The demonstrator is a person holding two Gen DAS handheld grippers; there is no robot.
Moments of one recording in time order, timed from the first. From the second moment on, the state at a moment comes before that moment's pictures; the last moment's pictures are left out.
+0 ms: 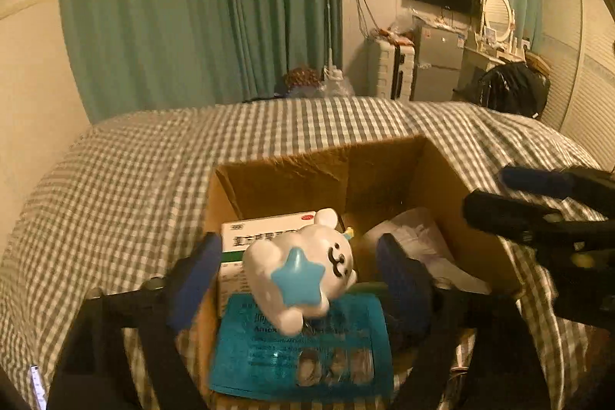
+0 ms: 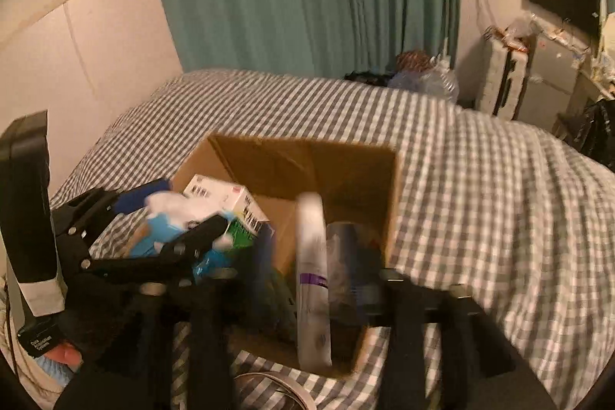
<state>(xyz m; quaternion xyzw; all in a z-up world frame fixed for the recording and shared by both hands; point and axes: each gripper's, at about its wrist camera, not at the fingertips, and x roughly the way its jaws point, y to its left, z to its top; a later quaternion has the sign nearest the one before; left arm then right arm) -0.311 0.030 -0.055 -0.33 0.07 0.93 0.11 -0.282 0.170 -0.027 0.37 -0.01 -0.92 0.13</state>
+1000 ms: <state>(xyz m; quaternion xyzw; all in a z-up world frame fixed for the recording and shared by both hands) -0.113 -0.023 -0.031 -0.31 0.03 0.95 0.01 -0.077 0.173 0.012 0.26 0.10 -0.96 0.05</state>
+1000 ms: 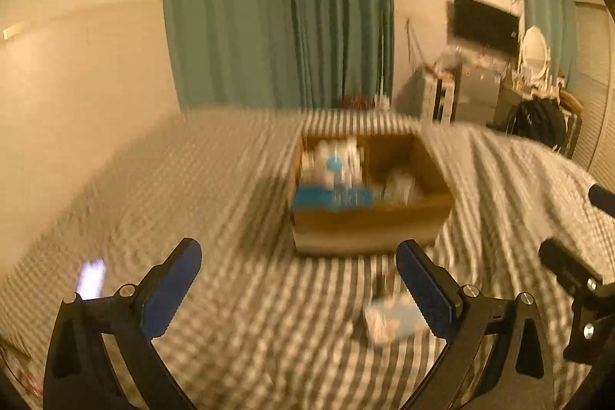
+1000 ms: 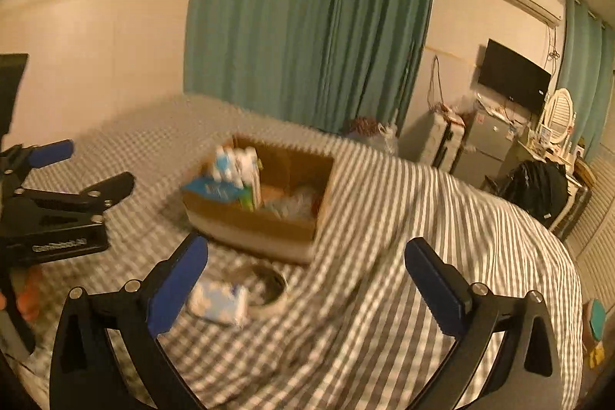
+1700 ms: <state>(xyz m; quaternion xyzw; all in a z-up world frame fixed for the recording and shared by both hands) -0.151 0.050 -0.150 -0.44 0.01 0.89 0.12 -0.141 0.231 -0.100 0.40 0.02 -0.91 -0.03</state>
